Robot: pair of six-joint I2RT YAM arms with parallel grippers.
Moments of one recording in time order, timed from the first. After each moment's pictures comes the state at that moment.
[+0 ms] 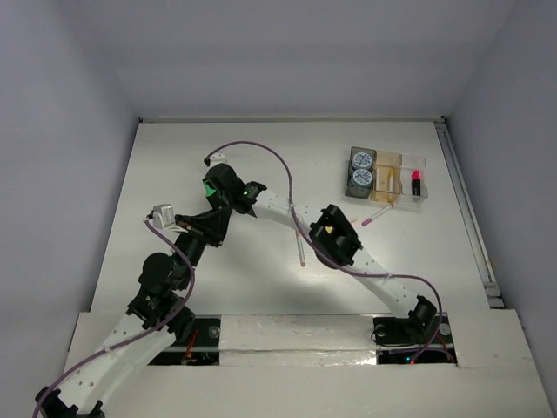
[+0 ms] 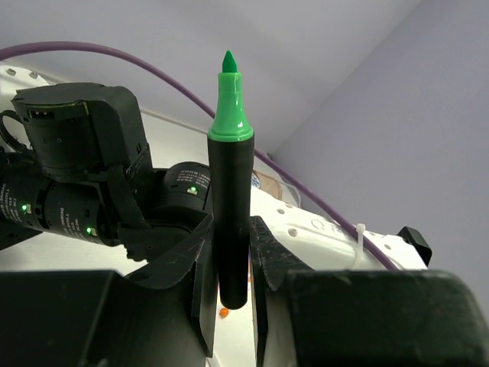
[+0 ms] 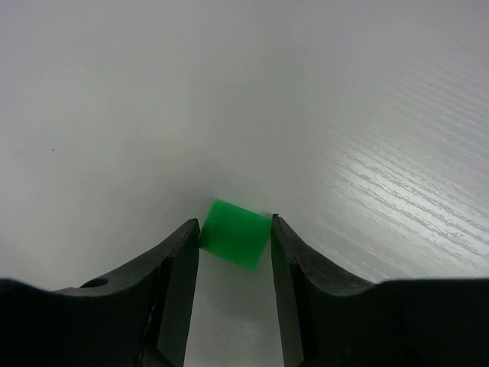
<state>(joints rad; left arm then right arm) -0.63 0.29 0.28 0.25 -0.23 -0.65 0.96 2.72 2.45 -0.35 0.25 0.31</state>
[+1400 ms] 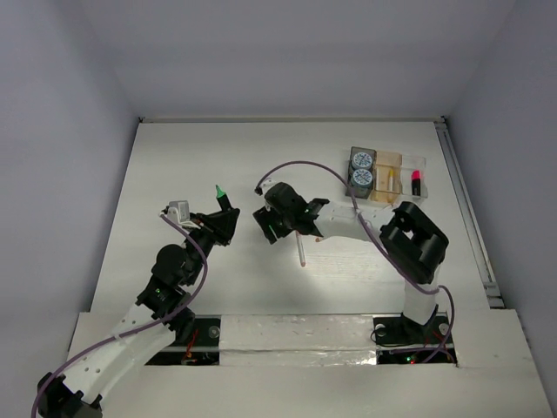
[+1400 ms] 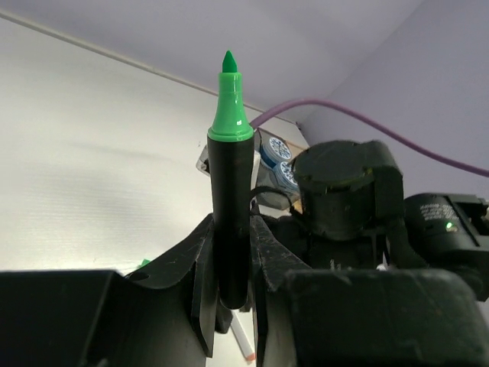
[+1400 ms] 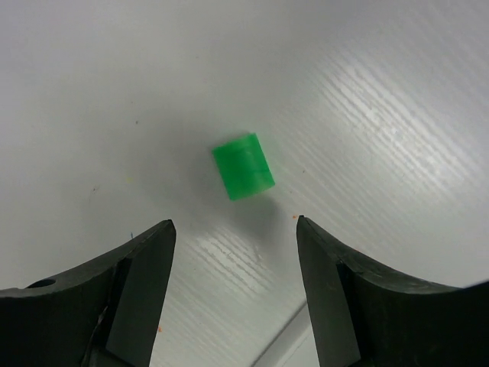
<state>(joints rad) -0.62 0.42 0.24 0.31 -0.21 -0.63 0.91 1.89 1.24 -0.20 0.13 0.24</state>
